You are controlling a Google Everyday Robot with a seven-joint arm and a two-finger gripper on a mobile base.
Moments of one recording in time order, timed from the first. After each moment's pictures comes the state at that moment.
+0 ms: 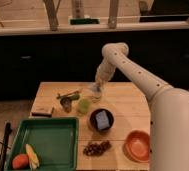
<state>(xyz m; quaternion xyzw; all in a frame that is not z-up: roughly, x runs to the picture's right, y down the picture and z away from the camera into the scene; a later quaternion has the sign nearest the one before) 0.050 -0.027 0.861 -0.21 -0.25 -0.38 0.87</state>
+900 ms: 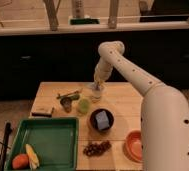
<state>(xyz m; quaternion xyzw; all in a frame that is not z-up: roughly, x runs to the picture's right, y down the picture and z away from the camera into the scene) 0.046 -0.030 0.875 -0.22 -0.24 -0.39 0.86</state>
